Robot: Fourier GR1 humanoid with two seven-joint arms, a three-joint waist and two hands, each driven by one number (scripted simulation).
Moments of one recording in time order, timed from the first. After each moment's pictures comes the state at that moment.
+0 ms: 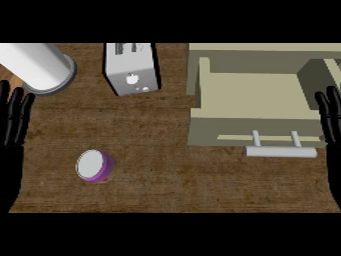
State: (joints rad) left arm 0.02 0.12 0.00 -2.10 0.00 0.04 0.01; right arm 0.01 -0.08 0.00 -2.10 0.00 -0.01 -0.01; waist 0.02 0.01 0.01
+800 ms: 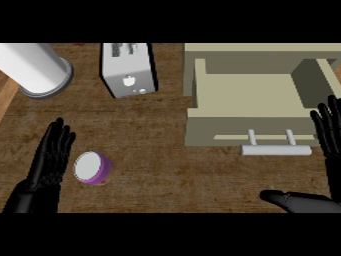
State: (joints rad) left arm 0.24 0.01 -0.28 -2.21 -0.24 0.15 0.27; right arm 0.10 -0.08 -0.01 -2.10 0.03 -0.04 0.19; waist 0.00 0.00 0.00
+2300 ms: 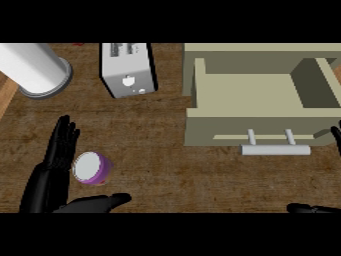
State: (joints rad) left arm 0.20 0.01 -0.19 -1.99 -0.16 0.21 0.19; right arm 0.20 -0.10 -0.18 -2.05 -0.07 0.12 0.08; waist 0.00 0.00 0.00
